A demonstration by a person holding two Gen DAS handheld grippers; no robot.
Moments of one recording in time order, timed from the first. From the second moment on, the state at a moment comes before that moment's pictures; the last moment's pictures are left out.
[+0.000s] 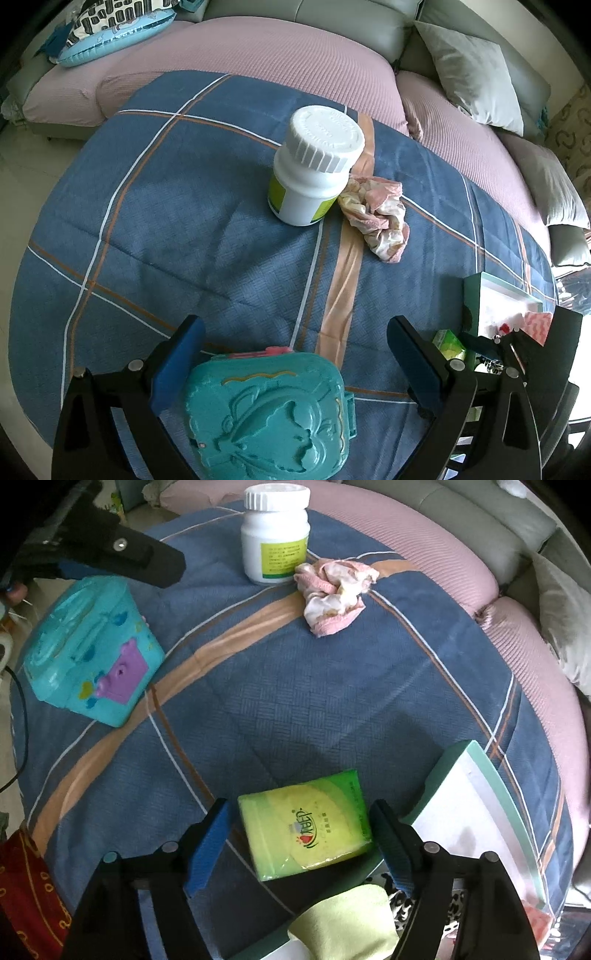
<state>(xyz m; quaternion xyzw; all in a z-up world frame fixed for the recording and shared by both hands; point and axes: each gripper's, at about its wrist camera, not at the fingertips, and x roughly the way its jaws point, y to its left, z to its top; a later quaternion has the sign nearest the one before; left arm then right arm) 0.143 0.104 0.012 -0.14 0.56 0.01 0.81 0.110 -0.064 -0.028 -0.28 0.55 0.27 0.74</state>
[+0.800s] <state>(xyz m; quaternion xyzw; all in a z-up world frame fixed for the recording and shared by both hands) 0.210 0.061 0.009 -0.15 0.57 -0.01 0.80 0.137 -0.087 -0.009 -0.12 0.55 0.21 0.80</state>
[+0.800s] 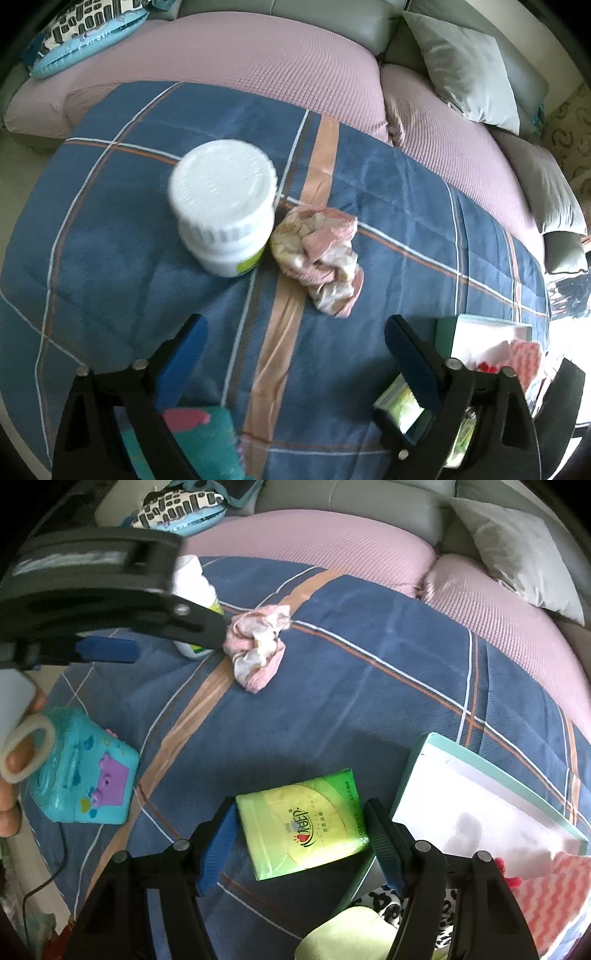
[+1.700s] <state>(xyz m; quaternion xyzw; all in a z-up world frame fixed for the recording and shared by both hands) 0.249 0.038 -0.032 -0.18 0.59 0.00 0.78 0.150 -0.107 -0.007 -0.05 0.54 0.21 0.82</state>
